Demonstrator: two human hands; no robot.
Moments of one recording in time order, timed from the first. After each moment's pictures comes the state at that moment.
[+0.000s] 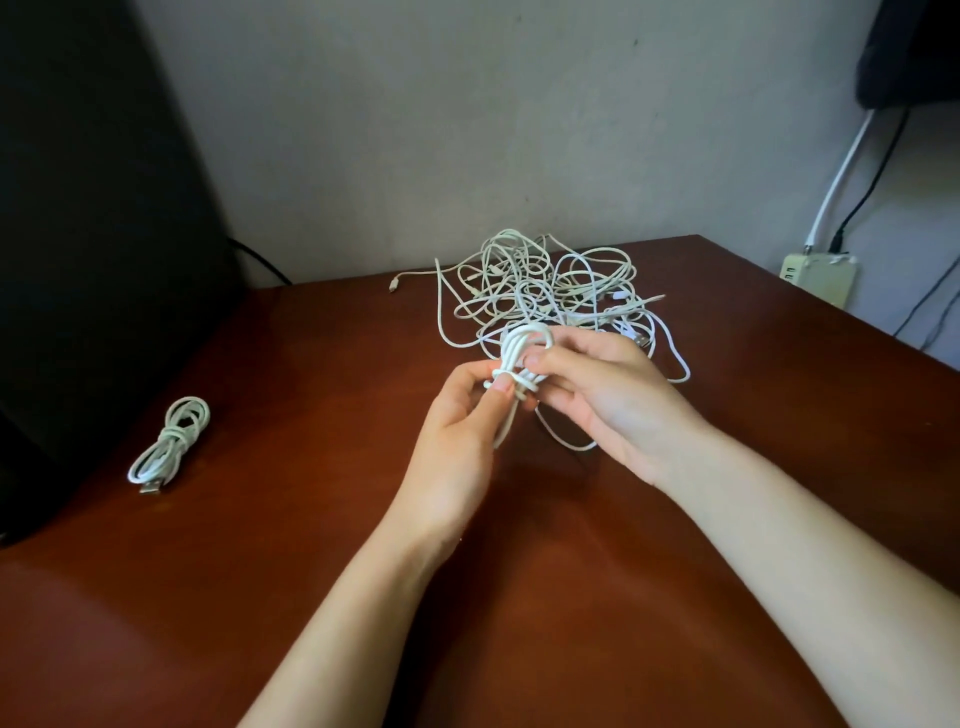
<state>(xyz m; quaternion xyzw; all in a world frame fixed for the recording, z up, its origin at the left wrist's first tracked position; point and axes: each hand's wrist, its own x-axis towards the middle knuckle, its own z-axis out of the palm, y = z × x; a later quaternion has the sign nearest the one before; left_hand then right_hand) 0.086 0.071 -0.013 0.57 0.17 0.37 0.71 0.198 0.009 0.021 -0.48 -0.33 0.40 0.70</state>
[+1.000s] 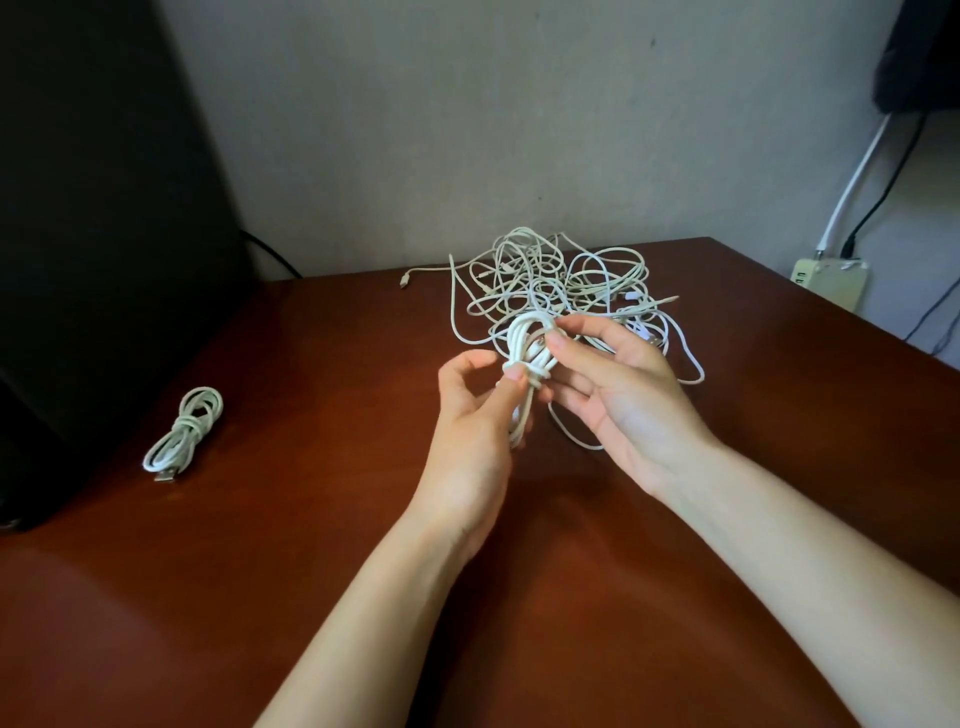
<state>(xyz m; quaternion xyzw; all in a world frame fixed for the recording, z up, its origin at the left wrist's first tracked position) 0.086 0.062 -0.002 0.51 0.23 0.38 0.73 0.190 0.009 0.016 -0.42 -0.26 0.39 0.78</state>
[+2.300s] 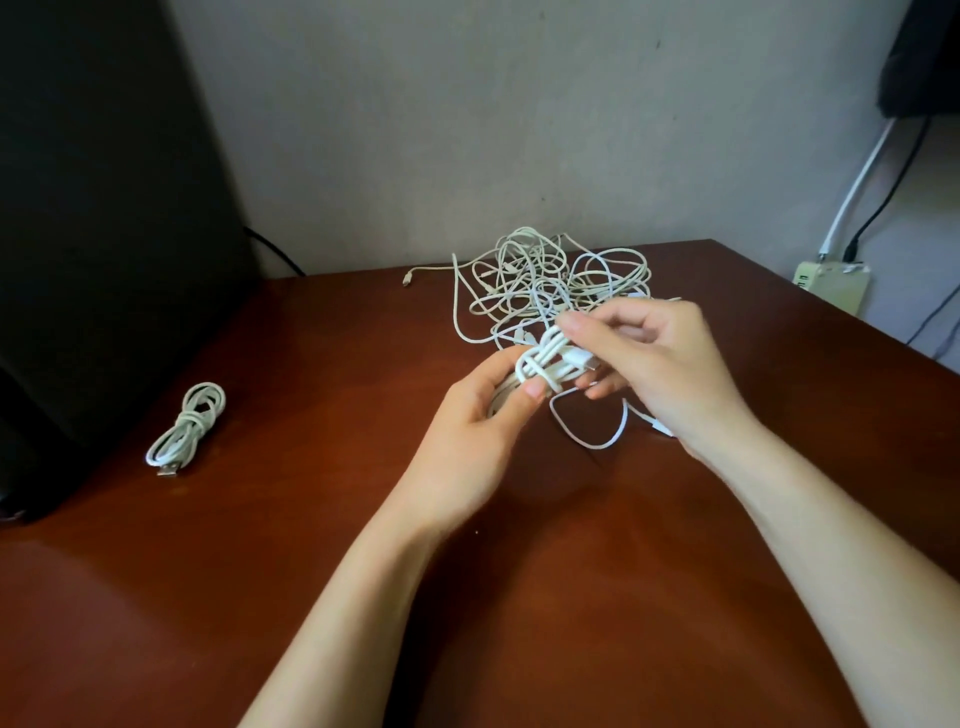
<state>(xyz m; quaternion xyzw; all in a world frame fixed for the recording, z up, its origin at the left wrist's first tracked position) 0.077 0.080 -0.007 0.72 0.10 0.33 0.60 0.202 -0.006 0.039 -0.62 -0.44 0.18 0.63</state>
